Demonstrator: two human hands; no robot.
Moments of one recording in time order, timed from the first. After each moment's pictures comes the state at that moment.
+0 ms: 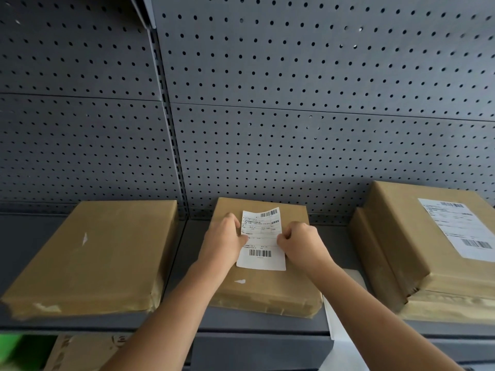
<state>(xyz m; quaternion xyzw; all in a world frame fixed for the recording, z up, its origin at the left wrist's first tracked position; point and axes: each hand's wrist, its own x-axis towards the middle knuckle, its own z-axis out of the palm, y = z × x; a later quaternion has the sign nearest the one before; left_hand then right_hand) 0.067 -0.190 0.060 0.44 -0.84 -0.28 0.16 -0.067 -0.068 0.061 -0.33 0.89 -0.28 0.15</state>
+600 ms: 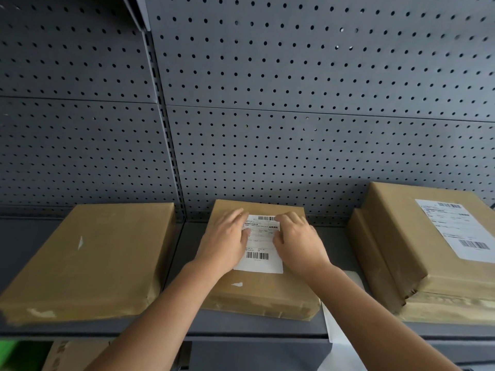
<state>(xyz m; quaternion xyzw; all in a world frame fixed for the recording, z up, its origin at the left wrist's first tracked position) 0.066 -0.194 0.055 0.27 -0.94 -0.13 0.16 -0.067 -0.067 0.059 -0.47 0.86 -0.19 -0.04</state>
